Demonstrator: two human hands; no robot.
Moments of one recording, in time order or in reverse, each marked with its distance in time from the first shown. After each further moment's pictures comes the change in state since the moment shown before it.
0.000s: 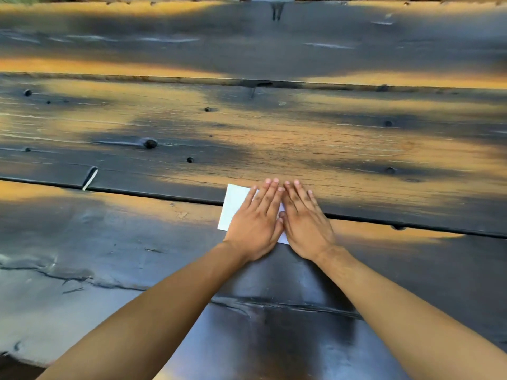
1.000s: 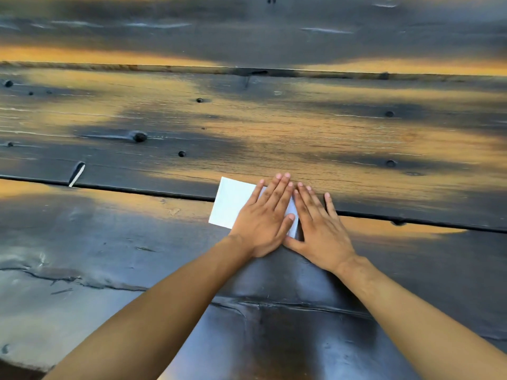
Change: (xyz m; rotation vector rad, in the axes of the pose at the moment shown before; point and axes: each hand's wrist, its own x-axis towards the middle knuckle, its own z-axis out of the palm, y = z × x) left_hand 0.017 0.013 0.013 0.015 -0.075 0.055; right_hand -0.030 0.029 0.006 0.028 -0.010 0.002
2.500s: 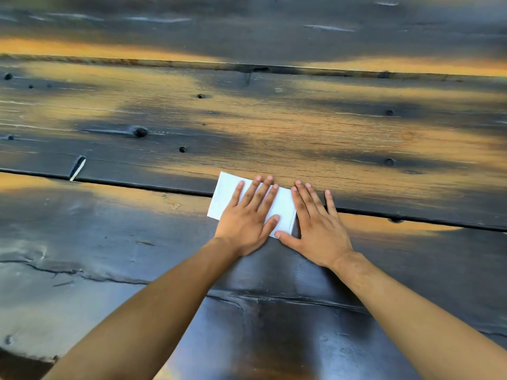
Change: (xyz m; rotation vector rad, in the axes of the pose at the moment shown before) left_hand -0.021 -0.022 0.018 0.077 -0.017 -0.105; right_hand -0.002 -0.002 0.006 -0.084 0.012 0.013
